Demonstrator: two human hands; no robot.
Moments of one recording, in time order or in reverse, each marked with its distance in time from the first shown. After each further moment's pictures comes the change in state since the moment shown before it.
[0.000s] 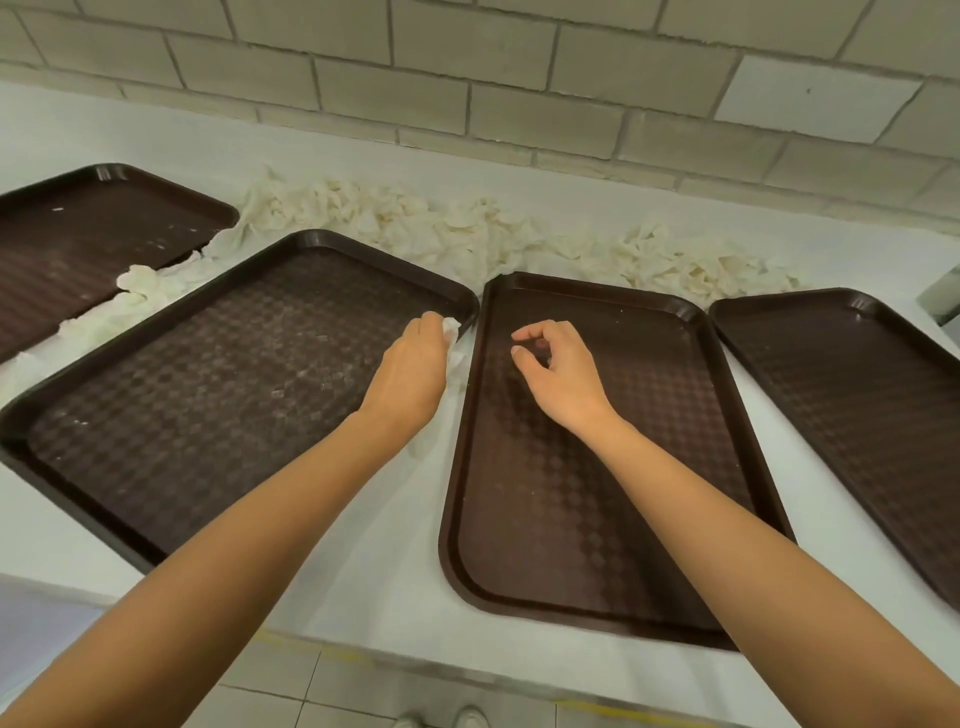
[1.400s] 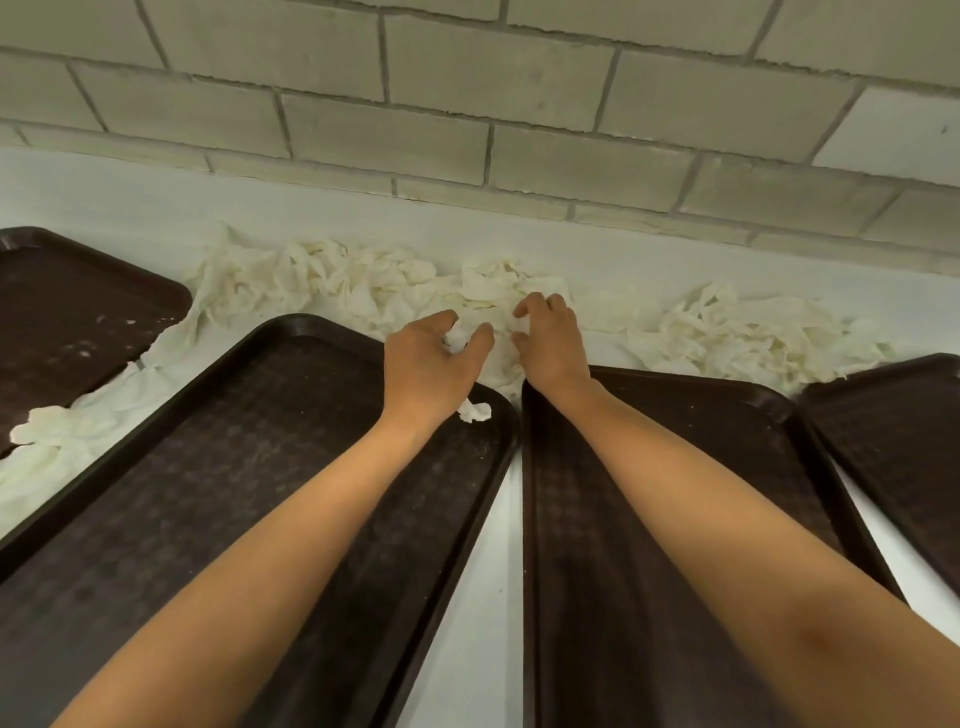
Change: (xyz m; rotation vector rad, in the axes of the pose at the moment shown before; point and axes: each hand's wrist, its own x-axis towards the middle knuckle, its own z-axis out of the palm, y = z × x) left_hand 0.164 -0.026 0.008 -0.596 0.193 -0.066; right_hand 0.215 0.008 0.057 -0.417 0.092 0.036
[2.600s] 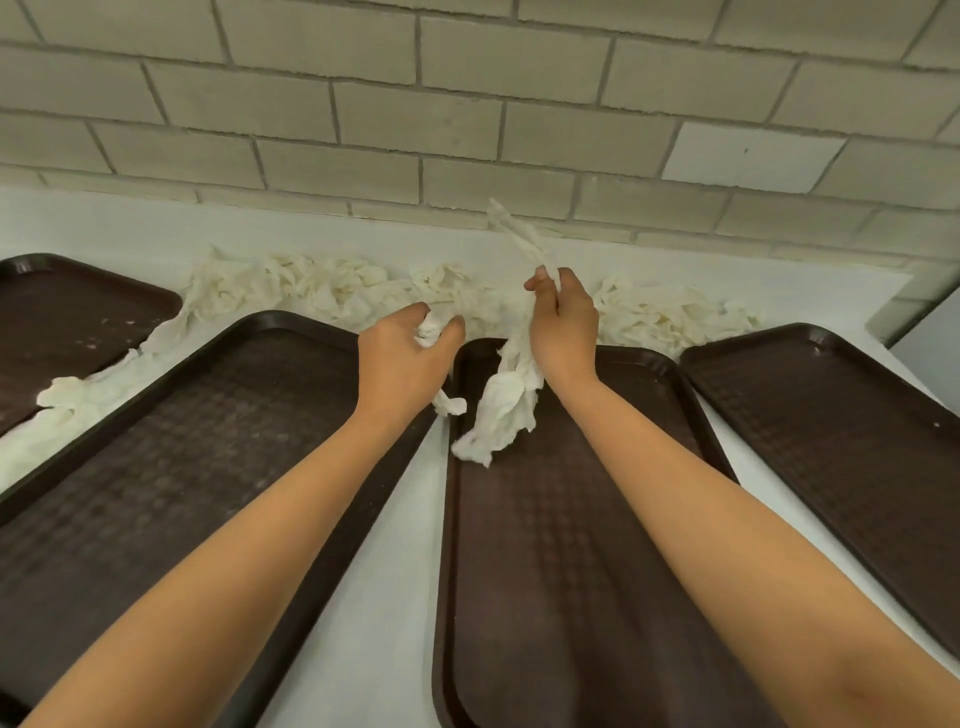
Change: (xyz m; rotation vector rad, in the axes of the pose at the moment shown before) left_hand -0.081 0.066 -0.010 -0.017 0.041 0.129; right_hand -0.109 -0.004 -0.118 0.663 0.374 0.091
